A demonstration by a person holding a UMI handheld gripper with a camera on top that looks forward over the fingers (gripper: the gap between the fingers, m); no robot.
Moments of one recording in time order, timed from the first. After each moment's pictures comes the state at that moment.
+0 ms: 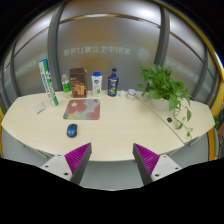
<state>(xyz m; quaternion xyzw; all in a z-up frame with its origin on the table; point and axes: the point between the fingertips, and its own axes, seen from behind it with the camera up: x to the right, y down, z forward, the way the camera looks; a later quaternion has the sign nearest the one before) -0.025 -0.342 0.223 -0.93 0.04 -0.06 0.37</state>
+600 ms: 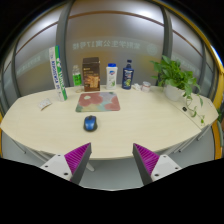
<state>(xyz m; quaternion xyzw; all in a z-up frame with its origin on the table) -0.148 -0.330 0.109 -0.91 0.06 -0.05 0.40</state>
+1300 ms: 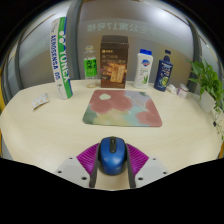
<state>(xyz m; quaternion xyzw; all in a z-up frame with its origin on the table) -0.221 -0.127 -0.013 -0.92 -0.01 -0.01 0.40</state>
